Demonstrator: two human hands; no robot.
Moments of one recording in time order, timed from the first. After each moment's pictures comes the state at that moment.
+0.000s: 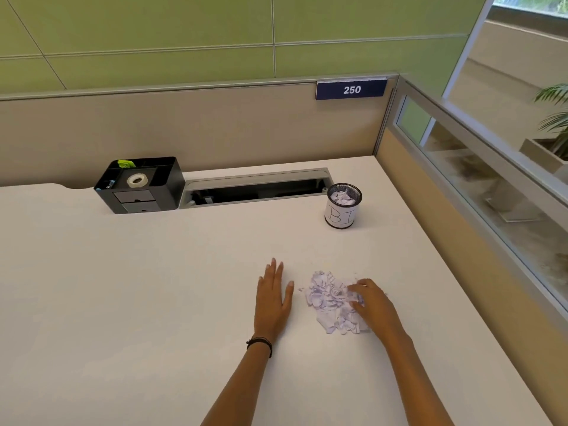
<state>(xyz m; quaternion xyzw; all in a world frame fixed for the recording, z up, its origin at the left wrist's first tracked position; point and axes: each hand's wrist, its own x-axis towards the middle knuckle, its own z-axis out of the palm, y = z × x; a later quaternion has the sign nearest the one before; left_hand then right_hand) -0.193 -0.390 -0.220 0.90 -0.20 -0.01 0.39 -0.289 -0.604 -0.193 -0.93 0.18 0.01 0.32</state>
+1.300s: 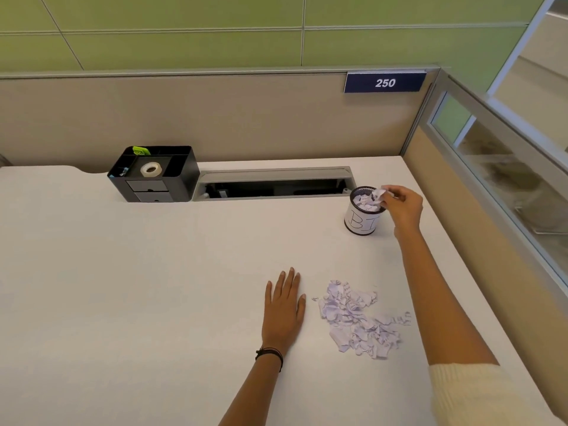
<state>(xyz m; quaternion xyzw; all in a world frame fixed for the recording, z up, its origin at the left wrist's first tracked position) -0.185 -0.388 -0.246 0.96 -0.23 0.00 0.18 -0.108 -0.669 -0.094 -0.70 0.30 -0.27 0.59</state>
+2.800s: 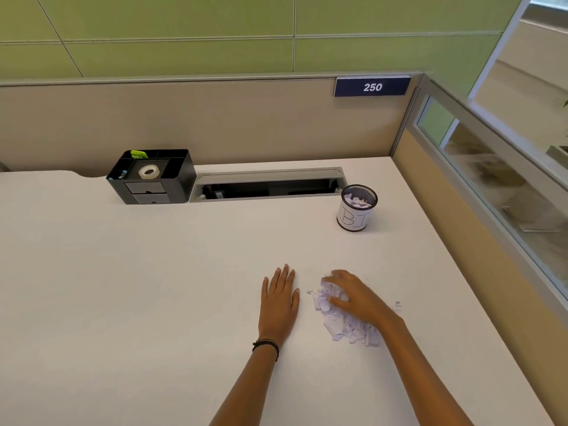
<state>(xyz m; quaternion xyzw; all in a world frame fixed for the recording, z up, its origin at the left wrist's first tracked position) -0.187 -0.386 -0.238 0.95 -0.22 -0.01 0.22 -0.235 -0.589 -0.188 -0.95 0.01 0.10 0.31</state>
